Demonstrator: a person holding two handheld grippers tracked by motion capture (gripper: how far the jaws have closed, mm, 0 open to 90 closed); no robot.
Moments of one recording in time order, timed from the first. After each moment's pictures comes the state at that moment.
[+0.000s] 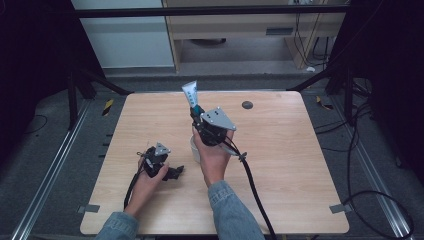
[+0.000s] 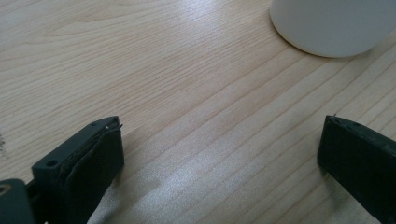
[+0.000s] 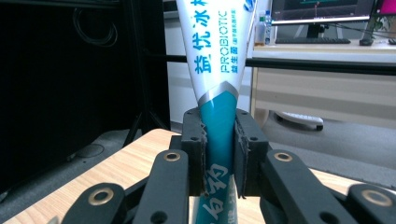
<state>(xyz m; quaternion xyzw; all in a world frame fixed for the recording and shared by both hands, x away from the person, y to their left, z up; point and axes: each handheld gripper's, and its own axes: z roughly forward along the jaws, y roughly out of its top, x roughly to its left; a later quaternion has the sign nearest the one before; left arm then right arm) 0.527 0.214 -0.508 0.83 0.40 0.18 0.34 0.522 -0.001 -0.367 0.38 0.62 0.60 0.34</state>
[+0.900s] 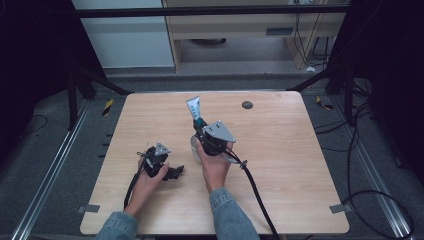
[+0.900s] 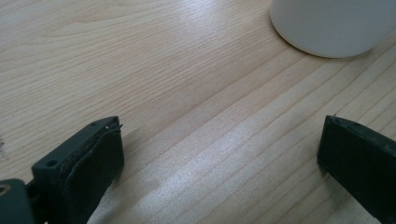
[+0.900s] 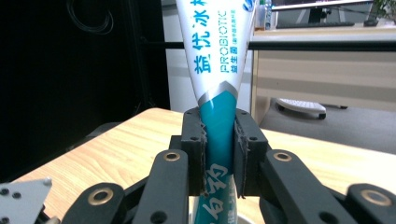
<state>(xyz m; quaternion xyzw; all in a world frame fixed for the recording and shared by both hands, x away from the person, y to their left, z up) 0.528 0.215 -0.508 0.83 0.40 0.18 0.34 0.530 -0.003 -0.427 0.39 0.62 0.59 0.32</state>
